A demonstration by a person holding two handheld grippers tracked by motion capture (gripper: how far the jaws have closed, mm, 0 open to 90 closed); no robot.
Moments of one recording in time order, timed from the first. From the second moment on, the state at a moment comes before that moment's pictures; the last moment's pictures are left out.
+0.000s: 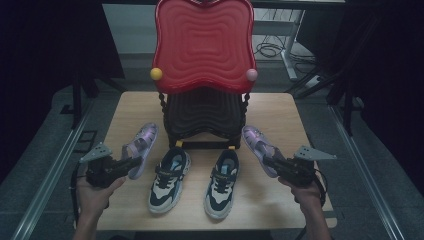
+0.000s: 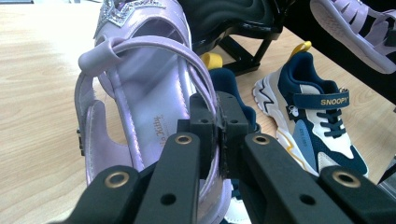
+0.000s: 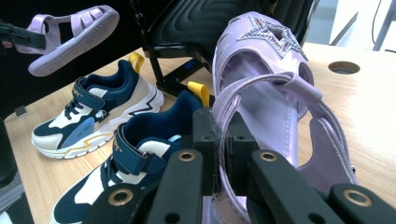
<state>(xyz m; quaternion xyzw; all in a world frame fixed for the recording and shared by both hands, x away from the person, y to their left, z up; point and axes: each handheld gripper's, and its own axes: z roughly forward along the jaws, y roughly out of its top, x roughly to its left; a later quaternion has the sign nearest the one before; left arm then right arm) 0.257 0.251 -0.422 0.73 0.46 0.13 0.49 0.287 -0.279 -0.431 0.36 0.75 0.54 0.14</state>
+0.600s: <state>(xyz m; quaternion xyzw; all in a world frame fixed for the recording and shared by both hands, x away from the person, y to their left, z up) 0.267 0.231 -0.418 0.73 0.44 0.13 0.50 0.296 -0.258 -0.426 0.35 0.75 0.55 0.13</state>
